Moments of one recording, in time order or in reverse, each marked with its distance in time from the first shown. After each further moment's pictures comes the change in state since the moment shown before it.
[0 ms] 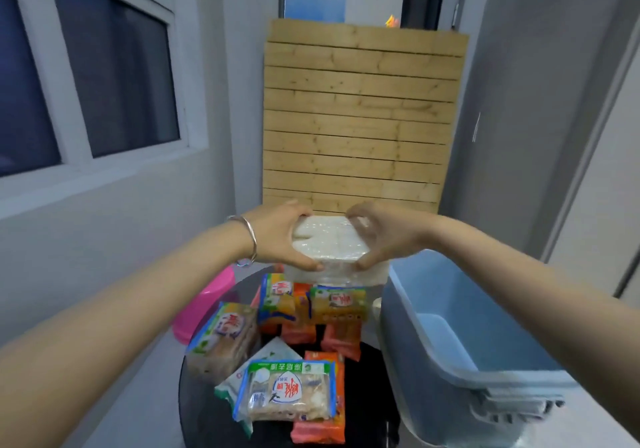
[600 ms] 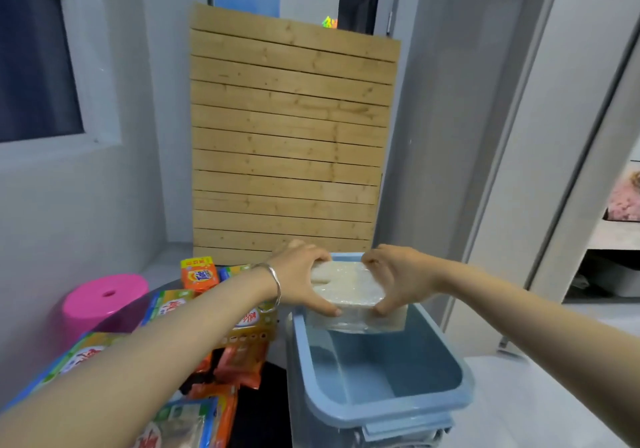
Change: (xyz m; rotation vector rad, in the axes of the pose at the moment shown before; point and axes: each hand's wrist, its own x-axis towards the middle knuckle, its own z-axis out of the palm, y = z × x) left_hand 0.116 0.120 0.107 -0.138 -0.045 0.119; right_hand -0.058 0.168 0.027 -0.077 -0.098 0.217
